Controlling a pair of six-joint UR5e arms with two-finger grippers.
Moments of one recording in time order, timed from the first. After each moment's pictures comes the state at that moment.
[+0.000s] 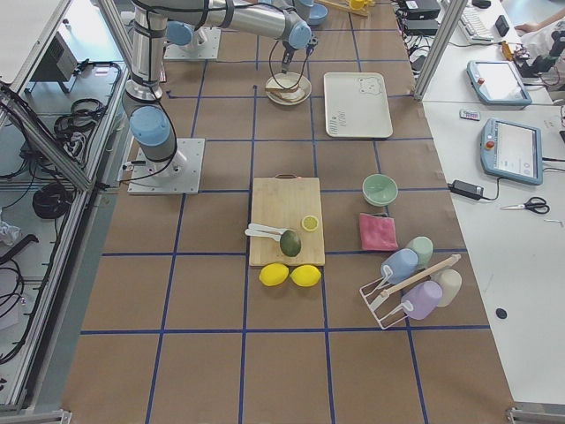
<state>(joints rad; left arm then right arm) -1.59 -1.45 -1.53 -1.62 1.59 -0.01 2.05 -1.15 1.61 -1.91 -1.44 0.77</state>
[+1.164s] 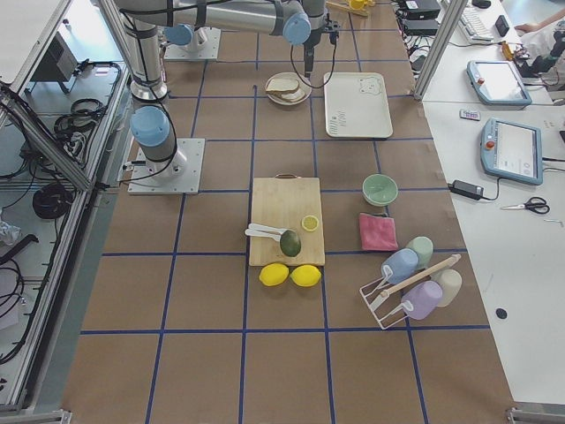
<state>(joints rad) -1.59 -1.47 -1.55 -1.61 1.58 0.00 1.79 -1.38 1.62 -1.81 -1.54 0.23</state>
